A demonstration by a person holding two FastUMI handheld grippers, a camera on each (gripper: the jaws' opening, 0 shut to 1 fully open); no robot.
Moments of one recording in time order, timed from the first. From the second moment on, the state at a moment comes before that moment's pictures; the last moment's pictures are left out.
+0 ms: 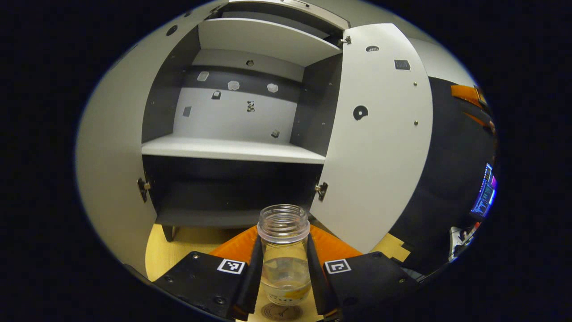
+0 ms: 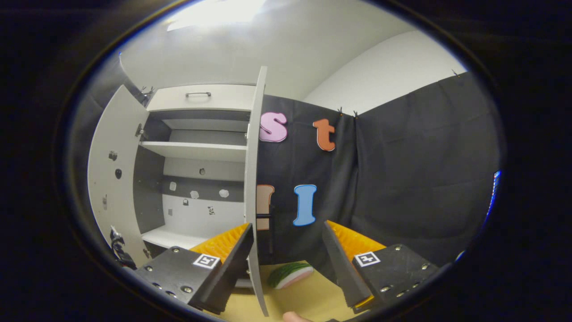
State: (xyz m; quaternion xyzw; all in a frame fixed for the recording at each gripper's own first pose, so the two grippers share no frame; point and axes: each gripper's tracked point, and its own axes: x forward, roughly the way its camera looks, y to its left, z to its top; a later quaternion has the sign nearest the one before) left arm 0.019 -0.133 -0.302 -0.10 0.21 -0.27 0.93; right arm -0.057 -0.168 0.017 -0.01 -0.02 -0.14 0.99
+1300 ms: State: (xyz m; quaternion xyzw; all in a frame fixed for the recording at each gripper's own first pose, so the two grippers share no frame) left arm -0.050 -0.141 -0.396 -0.05 0.27 -0.25 0.93; right arm -0.040 -0.170 0.011 -0.04 -0.01 -0.13 0.99
